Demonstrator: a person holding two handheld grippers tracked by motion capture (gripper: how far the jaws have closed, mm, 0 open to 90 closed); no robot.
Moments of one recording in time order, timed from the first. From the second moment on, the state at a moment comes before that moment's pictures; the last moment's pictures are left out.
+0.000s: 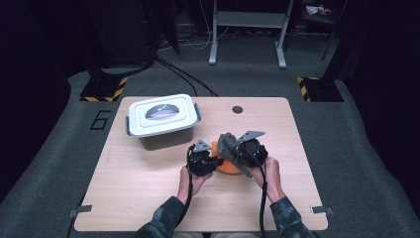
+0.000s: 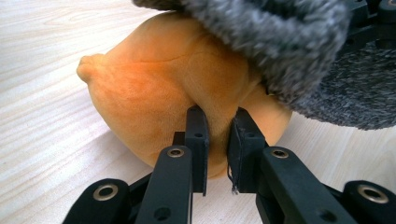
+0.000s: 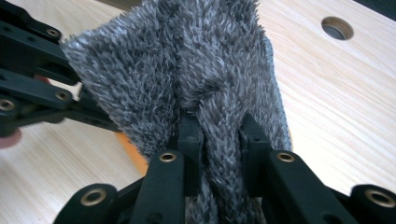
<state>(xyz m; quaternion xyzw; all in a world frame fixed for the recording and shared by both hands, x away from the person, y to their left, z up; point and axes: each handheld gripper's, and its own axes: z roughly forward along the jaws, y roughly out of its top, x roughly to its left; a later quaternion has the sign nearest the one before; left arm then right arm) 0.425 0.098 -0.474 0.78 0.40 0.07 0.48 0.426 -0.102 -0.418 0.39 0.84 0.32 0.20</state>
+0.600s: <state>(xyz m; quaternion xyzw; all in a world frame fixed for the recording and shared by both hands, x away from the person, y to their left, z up) 0.426 0.099 -0.476 0.78 0.40 0.07 0.48 0.431 -0.148 -0.442 0.46 0.81 0.31 0.18</state>
